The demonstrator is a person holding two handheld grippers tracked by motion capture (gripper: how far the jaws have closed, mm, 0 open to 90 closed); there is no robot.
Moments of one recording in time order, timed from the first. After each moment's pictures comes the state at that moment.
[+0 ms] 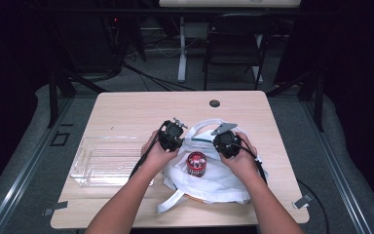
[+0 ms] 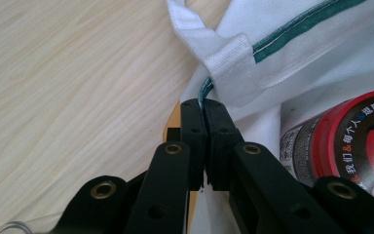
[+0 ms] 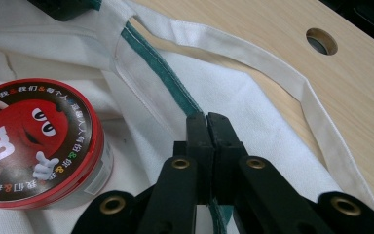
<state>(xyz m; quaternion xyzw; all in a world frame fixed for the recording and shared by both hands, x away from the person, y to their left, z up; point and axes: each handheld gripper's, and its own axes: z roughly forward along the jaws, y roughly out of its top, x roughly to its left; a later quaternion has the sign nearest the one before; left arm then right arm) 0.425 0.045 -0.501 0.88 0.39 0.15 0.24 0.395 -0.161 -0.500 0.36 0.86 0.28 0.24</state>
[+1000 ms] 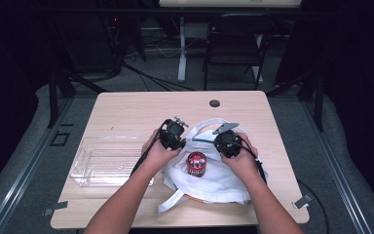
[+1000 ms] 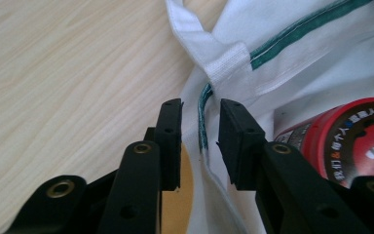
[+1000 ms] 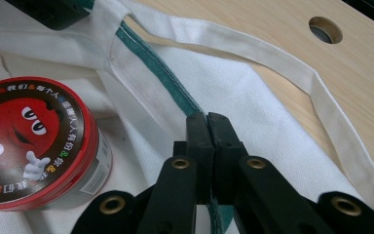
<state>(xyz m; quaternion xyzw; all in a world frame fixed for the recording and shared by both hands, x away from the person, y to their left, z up) 0.429 0.045 -0.496 0.88 0.39 0.13 0.25 0.397 -0.164 -0.504 0.38 0.85 0.28 0.23</state>
